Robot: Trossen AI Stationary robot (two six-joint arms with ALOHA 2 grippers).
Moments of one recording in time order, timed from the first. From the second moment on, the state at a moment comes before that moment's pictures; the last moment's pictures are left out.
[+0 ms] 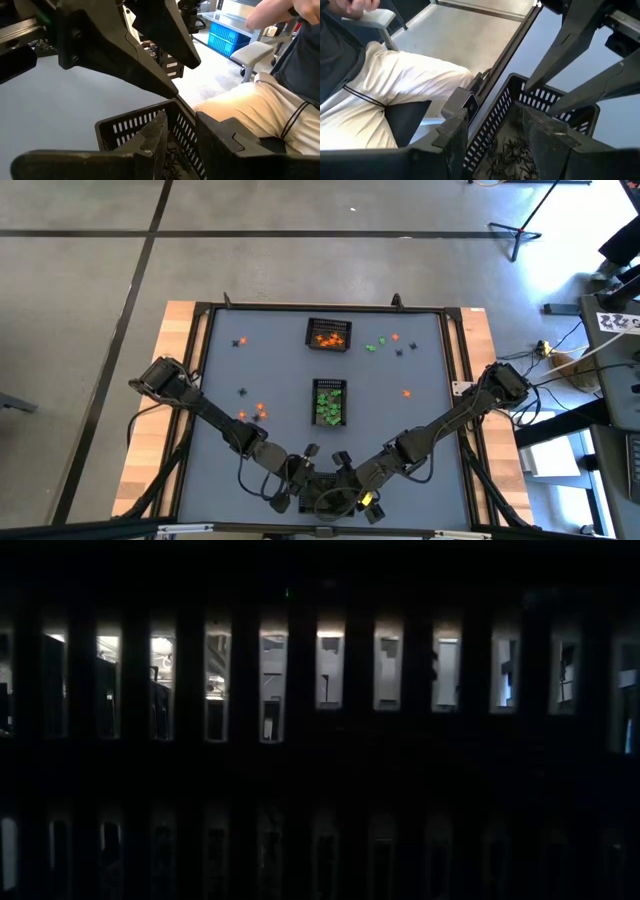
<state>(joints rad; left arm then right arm) -0.53 1.88 0.93 0.66 -0.03 -0.08 0.58 1.81 1.23 -0.01 -0.09 0.14</state>
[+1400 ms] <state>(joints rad) -0.43 1.18 0.24 1.06 -0.26 -0.21 0.03 1.19 0.49 -0.70 0.32 0.71</state>
